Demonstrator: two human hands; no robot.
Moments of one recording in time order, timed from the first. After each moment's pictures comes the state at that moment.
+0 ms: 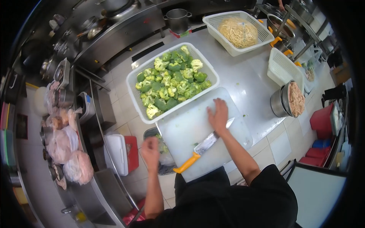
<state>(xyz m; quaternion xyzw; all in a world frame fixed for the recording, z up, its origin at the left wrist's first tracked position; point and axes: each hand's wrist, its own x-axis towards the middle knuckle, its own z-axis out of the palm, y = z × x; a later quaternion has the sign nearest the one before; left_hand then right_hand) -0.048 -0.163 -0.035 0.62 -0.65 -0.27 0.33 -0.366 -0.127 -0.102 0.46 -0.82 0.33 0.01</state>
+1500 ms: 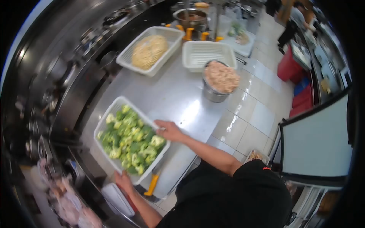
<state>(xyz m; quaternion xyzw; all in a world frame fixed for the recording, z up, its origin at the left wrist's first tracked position) -0.088 -0.187 -0.061 0.56 -0.62 -0.40 0.37 -0.440 -0.069 -0.035 0.41 -0.68 0.54 -0.28</state>
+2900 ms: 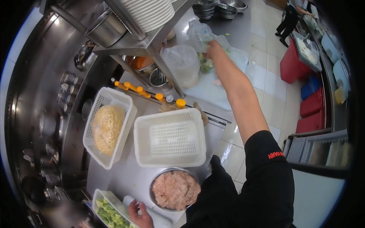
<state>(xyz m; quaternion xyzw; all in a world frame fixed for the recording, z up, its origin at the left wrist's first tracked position) -0.595 -0.045 0.087 0.53 -0.77 -0.25 0.24 -1.342 -0.025 0.017 -0.21 -0.43 0.85 -0.22</state>
